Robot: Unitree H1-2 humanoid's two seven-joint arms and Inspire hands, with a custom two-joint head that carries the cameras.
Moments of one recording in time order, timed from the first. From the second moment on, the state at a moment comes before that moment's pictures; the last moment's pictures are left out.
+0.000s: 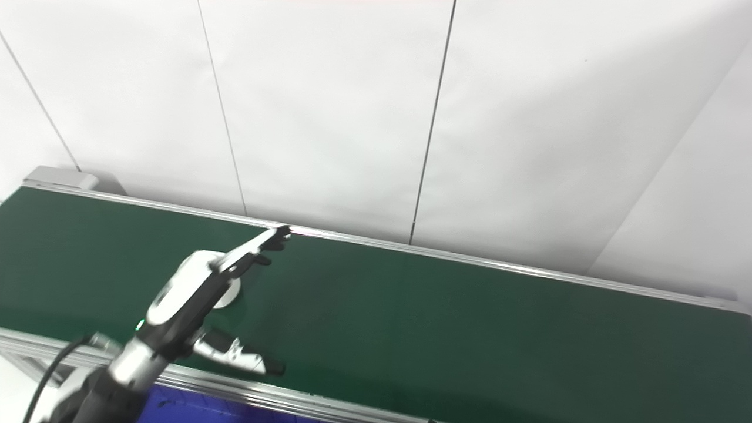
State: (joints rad) left arm 0.01 0.35 -0.07 -0.32 0.55 -0.27 -0.18; right arm 0.47 -0.12 0.43 0.02 -0.12 -0.41 -0.14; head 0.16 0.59
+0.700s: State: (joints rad) left arm -0.35 0.54 -0.22 -0.03 0.89 -0.13 -0.42; right arm 0.47 -0.13 0.41 0.03 -0.12 -0.41 -0.13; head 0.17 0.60
